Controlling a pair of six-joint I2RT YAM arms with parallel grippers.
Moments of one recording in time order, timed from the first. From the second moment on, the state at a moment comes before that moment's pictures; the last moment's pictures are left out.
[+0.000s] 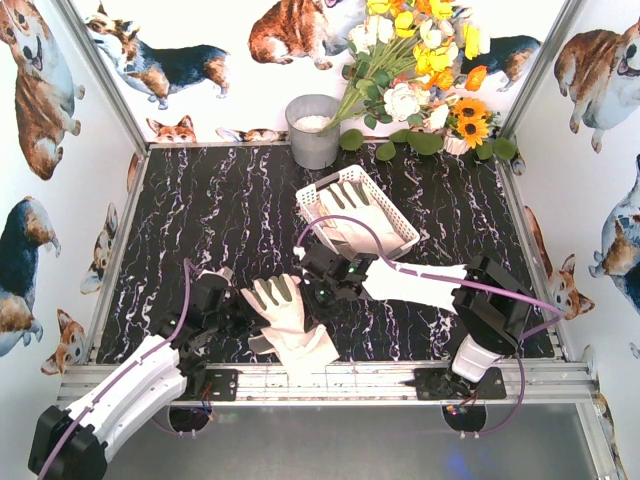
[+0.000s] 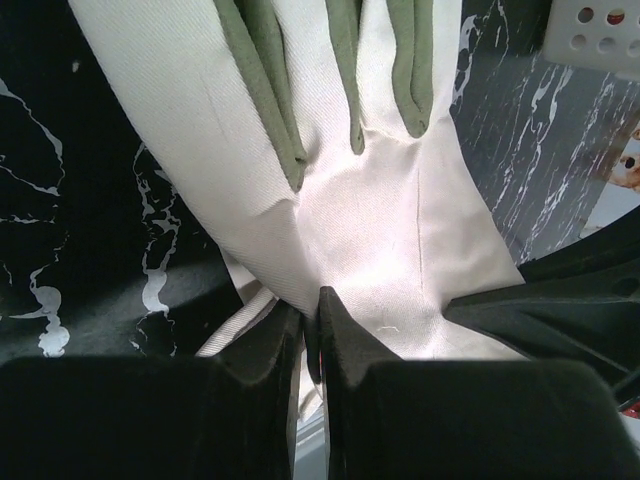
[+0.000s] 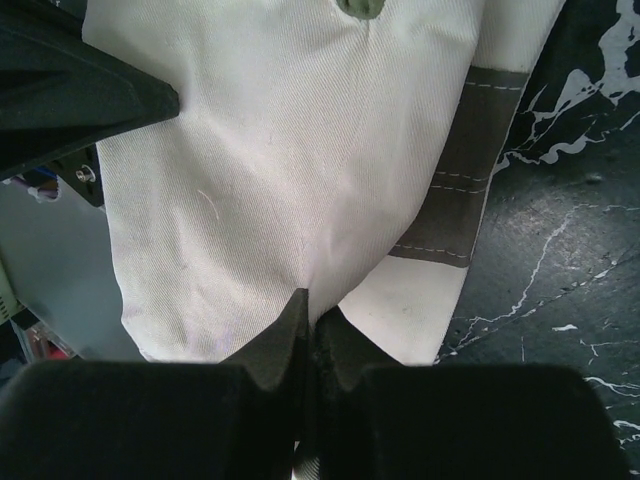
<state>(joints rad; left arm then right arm) -0.48 0.64 0.24 -0.42 0.27 -1.03 1.01 1.65 1.04 -0.45 -0.33 0.65</state>
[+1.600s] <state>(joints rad) -0.47 0.64 0.22 -0.31 0.30 -0.95 1.01 1.67 1.07 -0.62 -0.31 0.66</state>
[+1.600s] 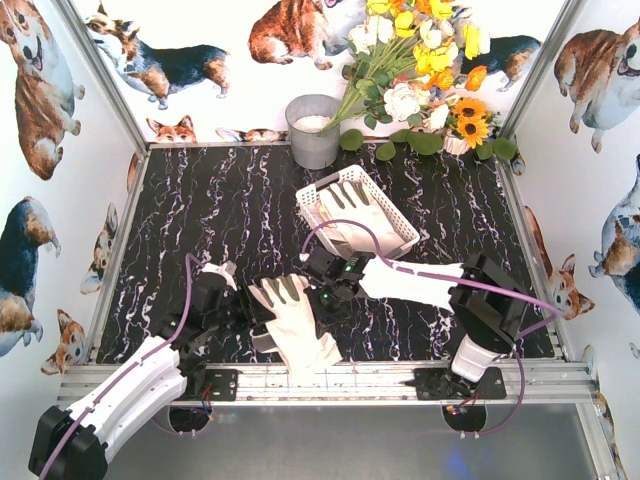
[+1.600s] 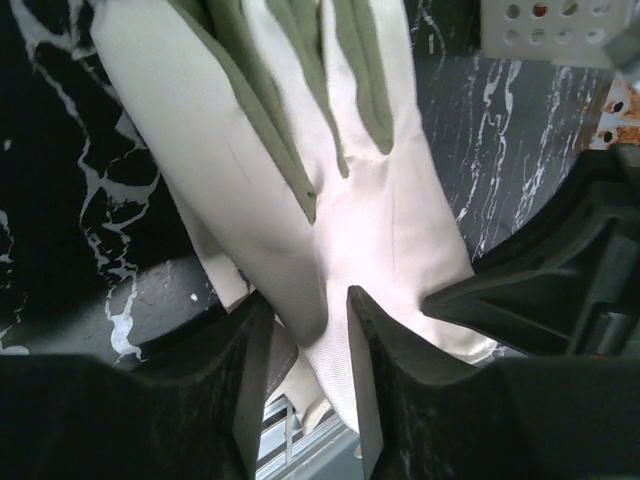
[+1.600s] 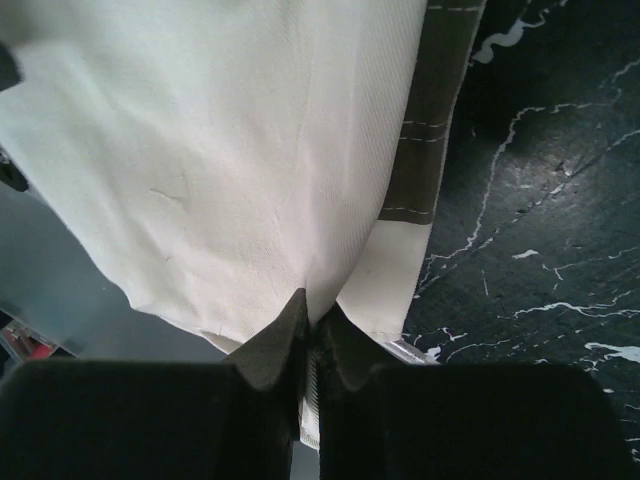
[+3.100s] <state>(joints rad) -0.47 0.66 0.22 -0.09 0.39 -1.12 1.03 1.62 1.02 -0.31 -0.43 0.80</state>
